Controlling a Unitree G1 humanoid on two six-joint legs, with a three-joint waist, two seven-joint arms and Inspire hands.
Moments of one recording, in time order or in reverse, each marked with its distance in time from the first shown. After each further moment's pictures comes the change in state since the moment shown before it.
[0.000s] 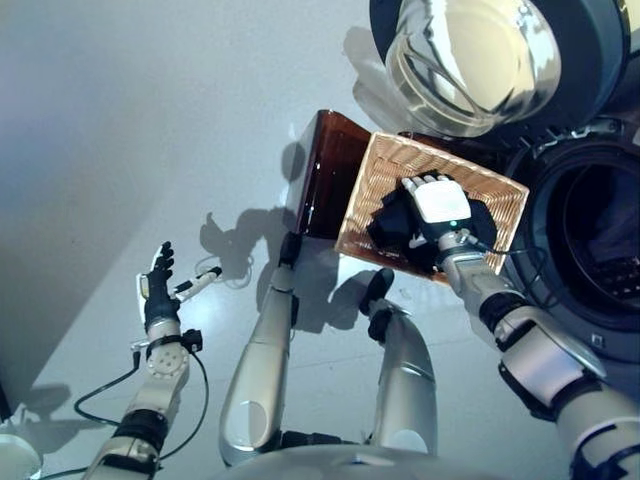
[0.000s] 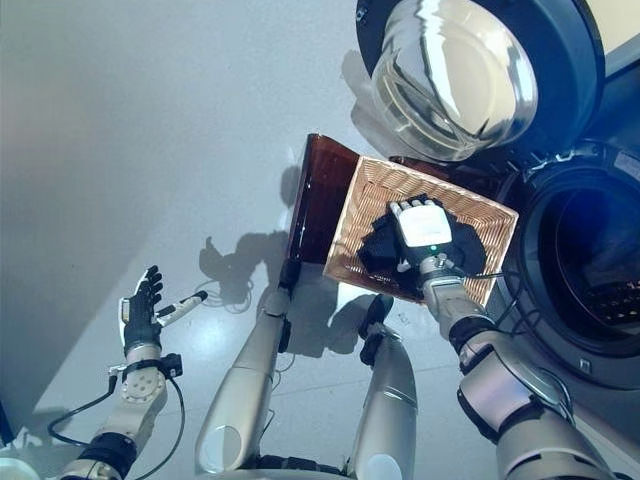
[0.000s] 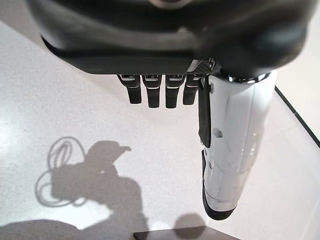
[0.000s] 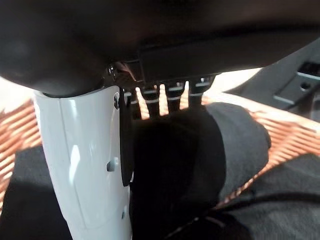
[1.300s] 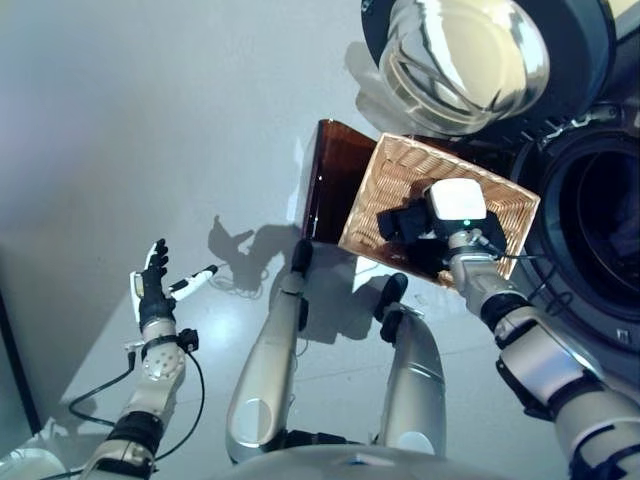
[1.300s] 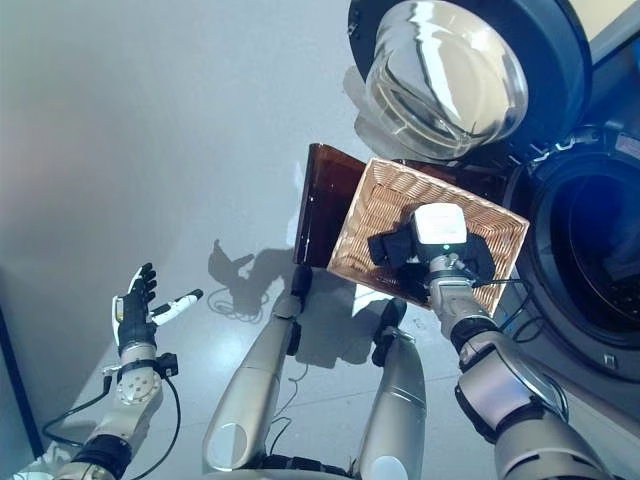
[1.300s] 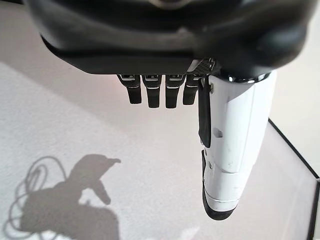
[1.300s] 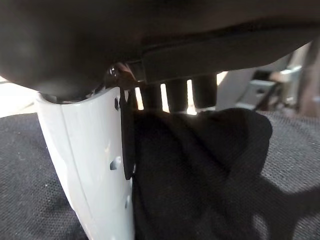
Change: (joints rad) left arm 0.018 0.019 0.002 -0.031 0.006 0.003 0.009; right arm 0.002 -0.011 -0.115 0.025 0.037 0.042 -0.037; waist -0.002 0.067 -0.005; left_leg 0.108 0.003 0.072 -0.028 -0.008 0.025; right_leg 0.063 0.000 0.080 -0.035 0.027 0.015
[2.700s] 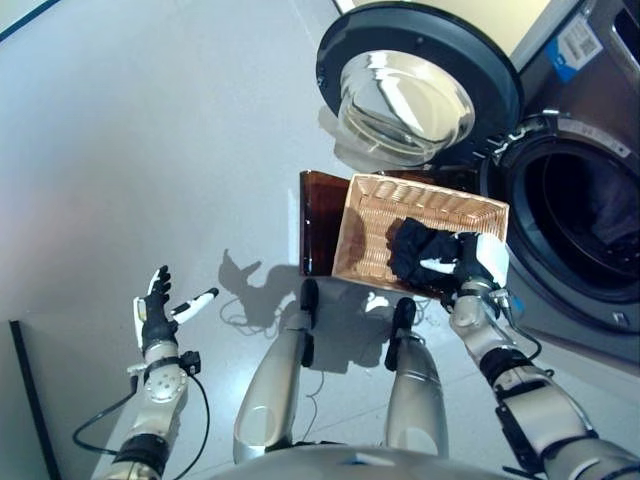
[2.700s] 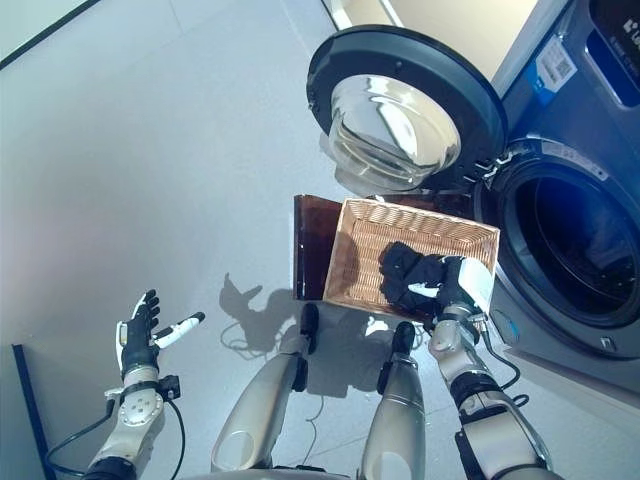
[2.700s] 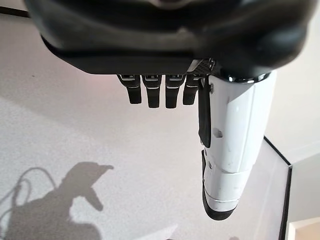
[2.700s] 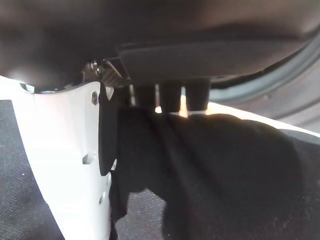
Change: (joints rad) left arm 0.079 -0.071 0.073 0.024 0.050 0.023 -0.034; right arm 0.323 0.123 -0.379 -0.162 0.429 -0.125 0.049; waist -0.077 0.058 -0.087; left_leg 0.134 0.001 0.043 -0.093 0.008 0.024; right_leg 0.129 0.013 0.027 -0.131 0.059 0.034
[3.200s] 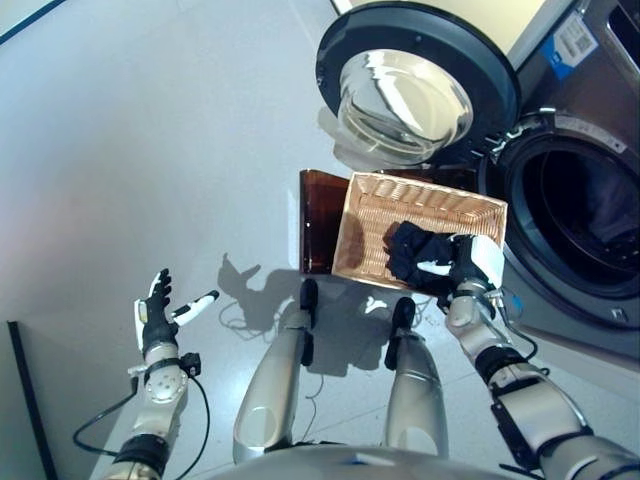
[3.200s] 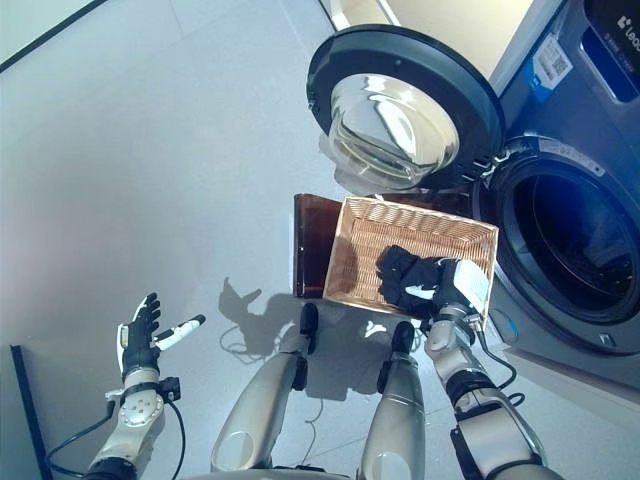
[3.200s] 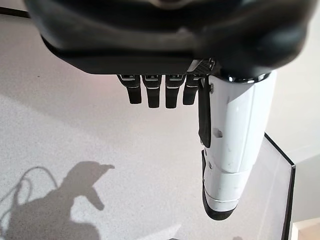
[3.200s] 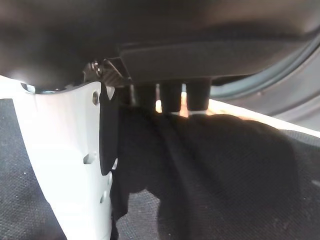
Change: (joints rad) left arm 0.000 0.000 -0.001 0.004 0.001 0.016 0.000; right arm -0.019 0.001 0.017 0.016 -0.002 0.018 -0.005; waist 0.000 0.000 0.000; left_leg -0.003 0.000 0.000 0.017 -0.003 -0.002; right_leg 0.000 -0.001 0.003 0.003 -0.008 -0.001
